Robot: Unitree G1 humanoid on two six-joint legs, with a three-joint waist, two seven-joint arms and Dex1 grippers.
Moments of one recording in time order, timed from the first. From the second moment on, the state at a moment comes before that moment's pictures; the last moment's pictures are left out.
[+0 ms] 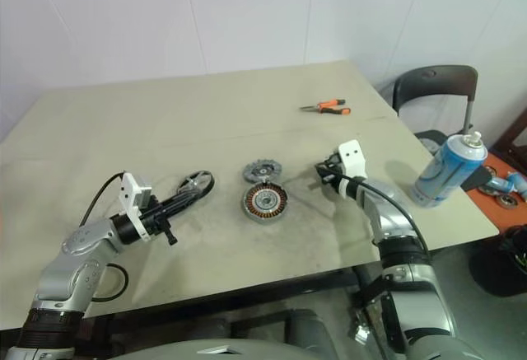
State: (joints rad) left arm 0.00 0.49 0.09 -0.12 -0.49 0.26 -0.87; right arm -0.48 -0.39 -0.03 0.46 0.17 0.37 0.58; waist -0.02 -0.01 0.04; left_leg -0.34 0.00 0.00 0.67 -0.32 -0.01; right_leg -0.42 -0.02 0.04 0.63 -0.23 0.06
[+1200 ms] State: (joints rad) left arm -0.07 0.49 0.07 -0.40 -0.57 0.58 -0.68; right arm -0.49 -0.37 -0.08 0.47 0.22 0.39 0.58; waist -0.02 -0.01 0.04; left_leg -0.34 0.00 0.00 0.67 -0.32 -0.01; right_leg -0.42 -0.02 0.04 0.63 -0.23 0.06
